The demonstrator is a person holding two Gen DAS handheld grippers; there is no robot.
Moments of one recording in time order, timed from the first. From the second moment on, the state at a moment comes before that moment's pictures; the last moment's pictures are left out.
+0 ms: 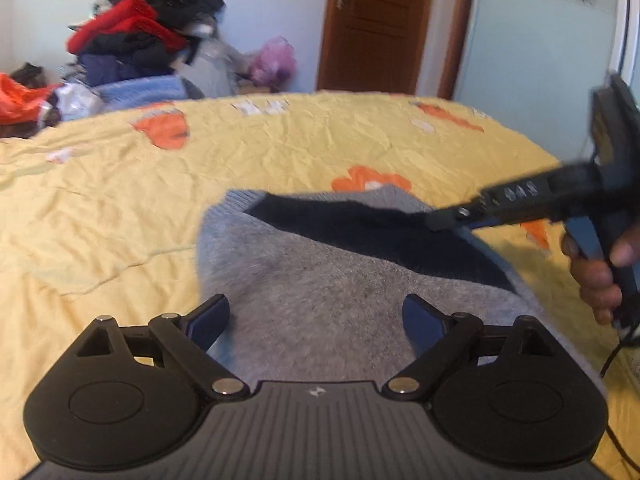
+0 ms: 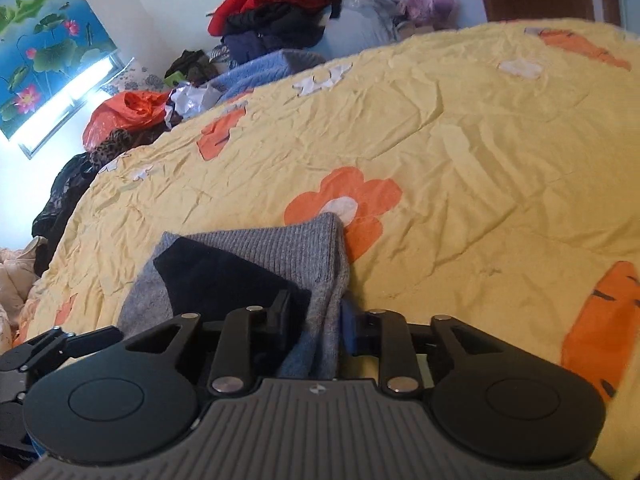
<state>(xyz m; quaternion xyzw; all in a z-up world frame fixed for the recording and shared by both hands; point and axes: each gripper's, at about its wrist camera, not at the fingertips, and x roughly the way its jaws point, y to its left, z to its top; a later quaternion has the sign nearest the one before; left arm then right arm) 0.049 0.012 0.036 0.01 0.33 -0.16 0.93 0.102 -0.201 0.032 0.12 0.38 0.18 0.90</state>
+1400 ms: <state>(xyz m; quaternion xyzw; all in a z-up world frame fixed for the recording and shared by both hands) -0.098 -0.002 -0.001 0.02 0.36 -0.03 0.93 -0.116 -0.149 0.001 -0.01 0.36 0.07 0.93</state>
